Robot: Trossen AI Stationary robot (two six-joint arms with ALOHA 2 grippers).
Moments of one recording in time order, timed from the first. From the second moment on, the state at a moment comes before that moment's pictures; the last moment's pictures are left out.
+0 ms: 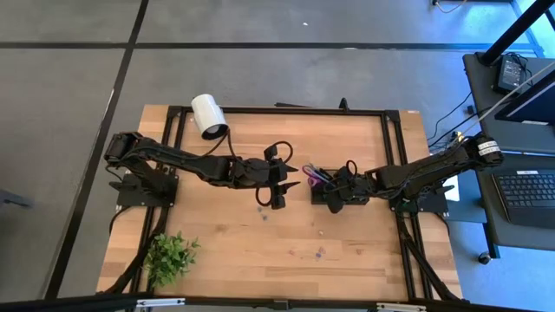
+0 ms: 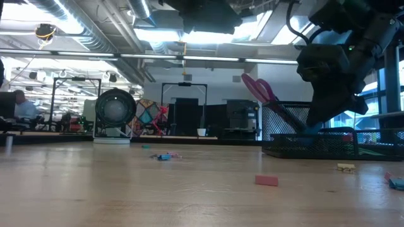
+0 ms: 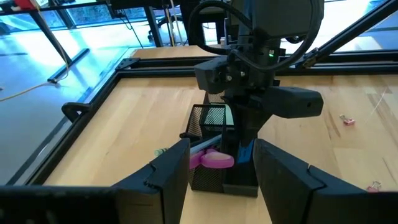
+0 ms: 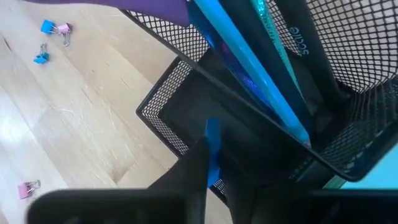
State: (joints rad) left arm -0.11 1.60 1.18 0.00 -0.35 -0.01; right arm 0.19 1.22 0.55 -0.33 0.22 1.05
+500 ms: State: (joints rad) left arm -0.11 1.60 1.18 -0.01 -0.35 0.00; right arm 0.19 1.22 0.55 -0.33 0.22 1.04
